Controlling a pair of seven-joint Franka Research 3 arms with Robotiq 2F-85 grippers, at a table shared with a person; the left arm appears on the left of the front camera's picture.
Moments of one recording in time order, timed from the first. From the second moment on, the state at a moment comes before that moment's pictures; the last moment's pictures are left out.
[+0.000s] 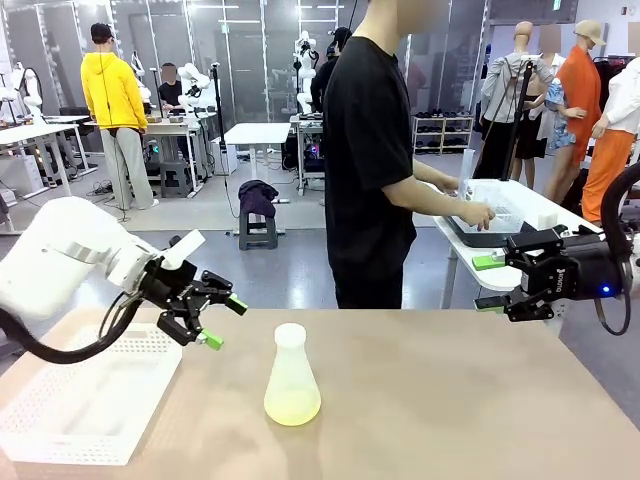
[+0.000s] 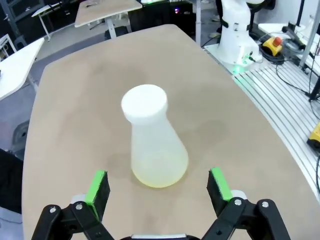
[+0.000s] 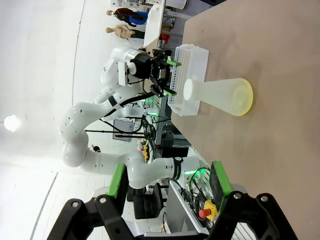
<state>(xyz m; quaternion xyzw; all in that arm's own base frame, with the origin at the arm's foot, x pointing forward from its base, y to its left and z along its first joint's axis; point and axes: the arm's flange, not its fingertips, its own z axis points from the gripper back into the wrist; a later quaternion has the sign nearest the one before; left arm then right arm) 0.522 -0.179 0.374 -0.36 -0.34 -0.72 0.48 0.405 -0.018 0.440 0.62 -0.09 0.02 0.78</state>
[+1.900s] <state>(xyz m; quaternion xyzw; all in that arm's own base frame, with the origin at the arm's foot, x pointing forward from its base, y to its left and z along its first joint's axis) 0.564 -0.293 0.296 -0.54 -0.26 -0.72 0.35 0.405 -0.018 0.440 0.62 -0.09 0.02 0.78</state>
